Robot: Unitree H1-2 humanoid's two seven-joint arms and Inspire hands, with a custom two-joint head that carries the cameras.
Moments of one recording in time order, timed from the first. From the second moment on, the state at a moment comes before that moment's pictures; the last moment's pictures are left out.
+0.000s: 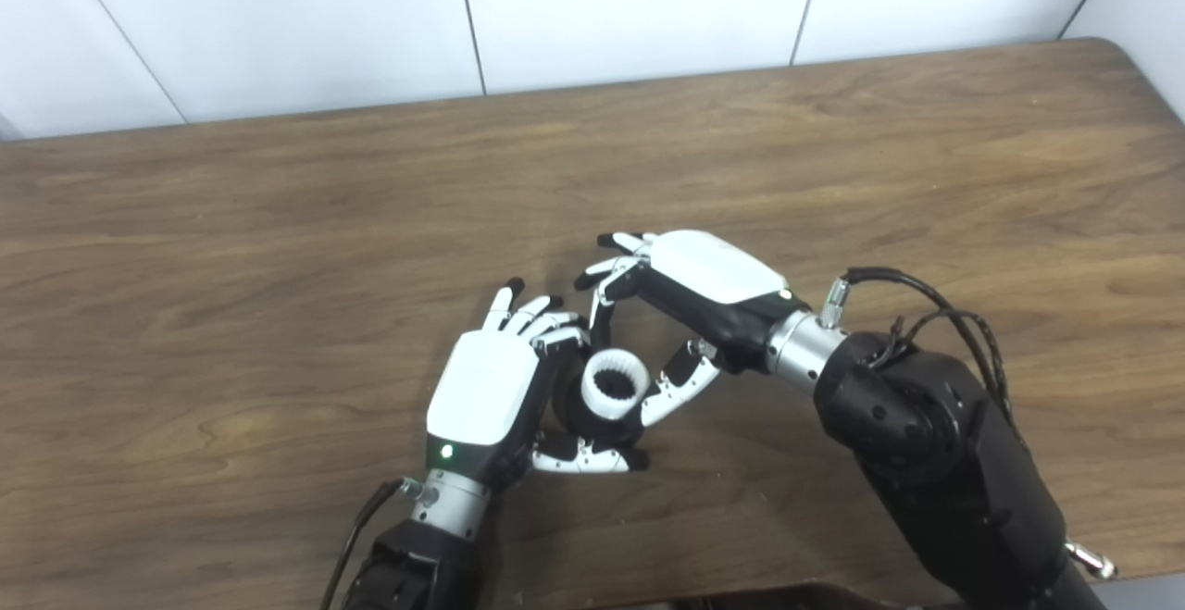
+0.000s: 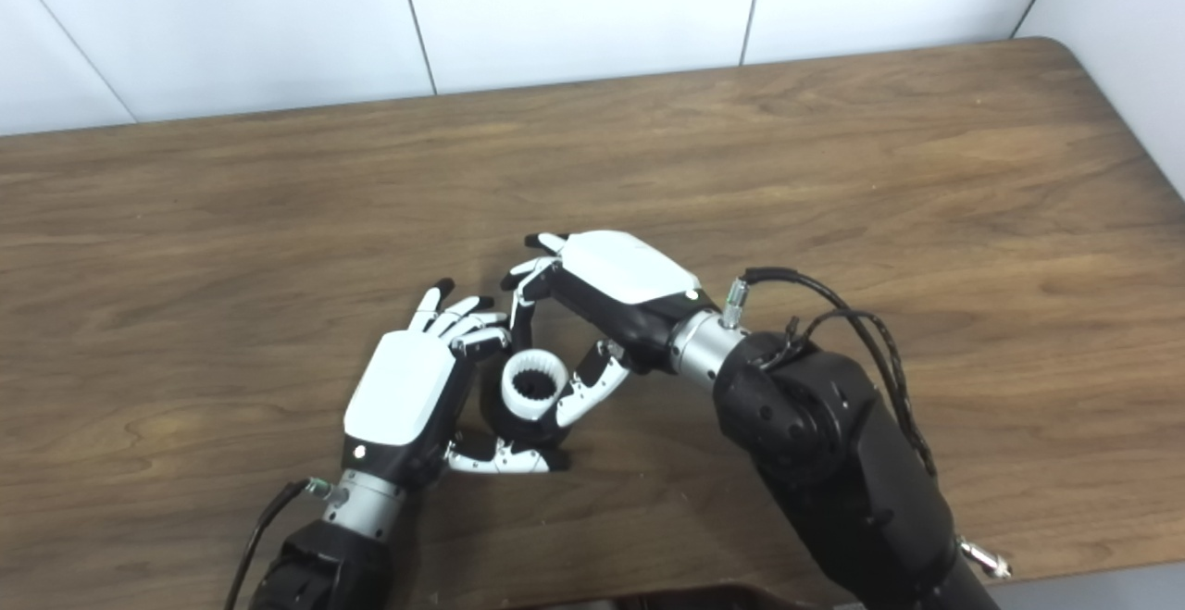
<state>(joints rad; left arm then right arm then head) 0.10 0.12 -0.44 -0.22 1.07 -0.01 0.07 -0.20 -0.26 0.39 -0.58 -0.84 0.35 0.73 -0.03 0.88</state>
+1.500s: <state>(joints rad) 0.10 0.12 -0.45 -0.22 1.08 0.00 0.06 -0.18 -0.26 0.40 -0.58 -0.85 0.35 0.72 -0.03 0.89</state>
